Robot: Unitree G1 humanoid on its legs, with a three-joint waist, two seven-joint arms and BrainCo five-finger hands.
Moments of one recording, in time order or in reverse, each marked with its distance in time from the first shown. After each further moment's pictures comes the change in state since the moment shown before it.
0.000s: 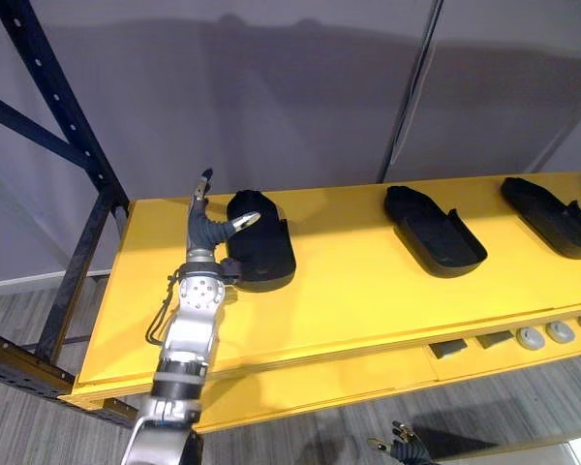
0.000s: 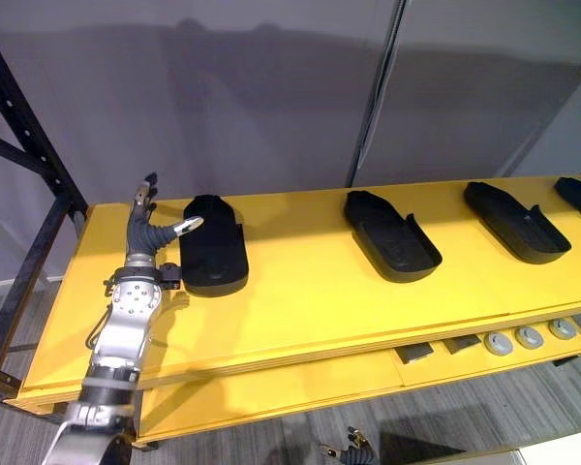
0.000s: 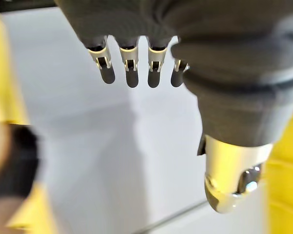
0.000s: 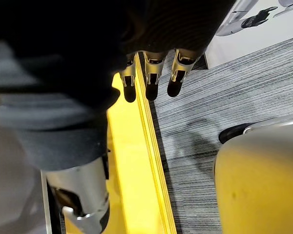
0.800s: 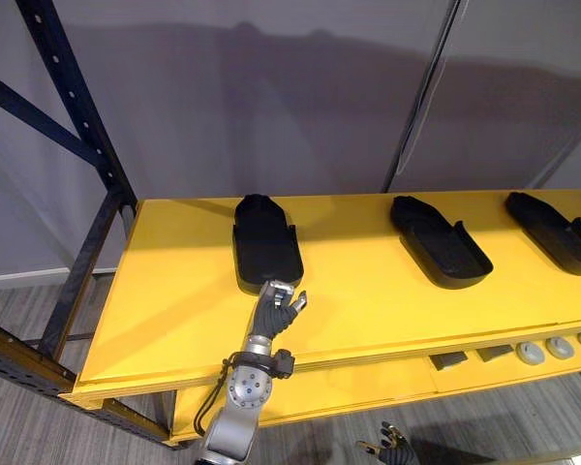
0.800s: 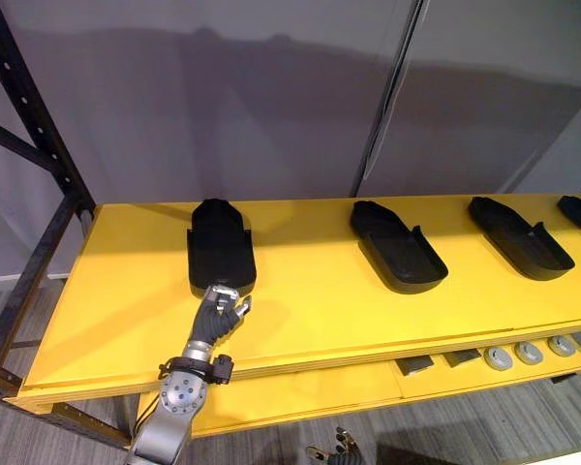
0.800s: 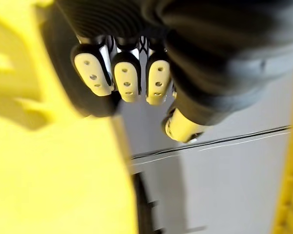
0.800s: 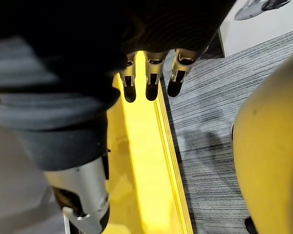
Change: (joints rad) left arm 0.378 -0.139 -0.219 0.132 0.096 -0.056 -0.118; right arm 0.084 0.061 0.042 -0.120 -0.001 -0.015 -0.024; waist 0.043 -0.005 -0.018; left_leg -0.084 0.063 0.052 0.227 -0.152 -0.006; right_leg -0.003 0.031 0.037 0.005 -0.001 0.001
